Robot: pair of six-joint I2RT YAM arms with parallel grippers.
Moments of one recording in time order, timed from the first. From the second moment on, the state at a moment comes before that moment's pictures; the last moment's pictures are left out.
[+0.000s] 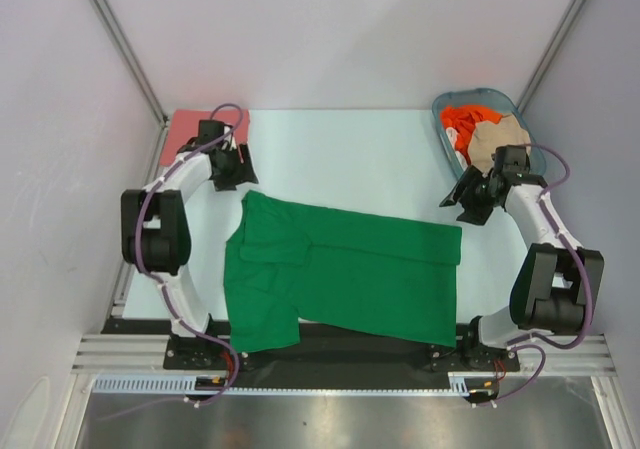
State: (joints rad) left arm -0.04 1.86 1.38 -0.51 0.15 -0.30; right arm -0.14 1.48 1.07 -0.66 -0.31 0.49
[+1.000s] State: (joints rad) left arm -0.04 2.03 1.44 -0.54 0.13 -0.22; right arm -0.16 1.60 1.06 -0.57 -0.27 0.41
